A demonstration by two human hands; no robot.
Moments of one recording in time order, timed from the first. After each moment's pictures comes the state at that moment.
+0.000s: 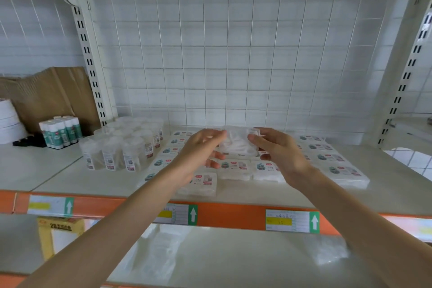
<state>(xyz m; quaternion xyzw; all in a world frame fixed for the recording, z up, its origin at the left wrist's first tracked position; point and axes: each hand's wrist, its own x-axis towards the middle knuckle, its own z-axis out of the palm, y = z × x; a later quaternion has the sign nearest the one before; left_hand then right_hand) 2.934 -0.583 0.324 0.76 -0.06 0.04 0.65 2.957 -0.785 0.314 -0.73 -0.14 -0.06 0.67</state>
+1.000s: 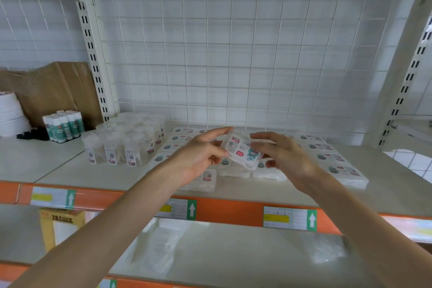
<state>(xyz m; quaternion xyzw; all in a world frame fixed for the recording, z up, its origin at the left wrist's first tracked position) 2.926 -0.585 0.326 0.67 -0.07 -0.07 0.73 2.941 -0.792 0.317 -0.76 -0.14 -0.01 0.63</state>
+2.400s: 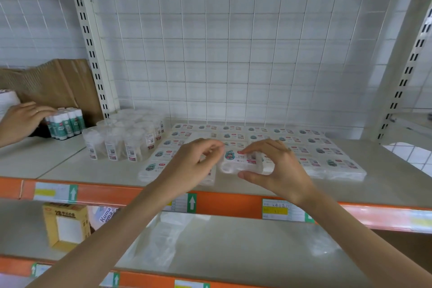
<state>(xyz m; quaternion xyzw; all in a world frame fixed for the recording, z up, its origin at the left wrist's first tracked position) 2.899 -0.566 0.297 0.89 -0.20 0.16 0.37 2.924 -0.797 0.281 -0.87 -0.31 -0.24 0.31</state>
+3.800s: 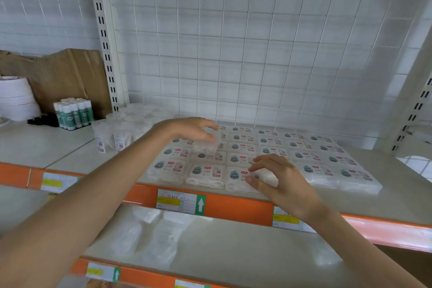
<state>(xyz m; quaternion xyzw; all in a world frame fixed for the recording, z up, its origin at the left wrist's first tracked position) 3.009 -0.518 0.343 0.97 -0.13 -0.10 0.20 2.927 -0.787 0.263 -0.89 -0.29 -0.19 0.29</state>
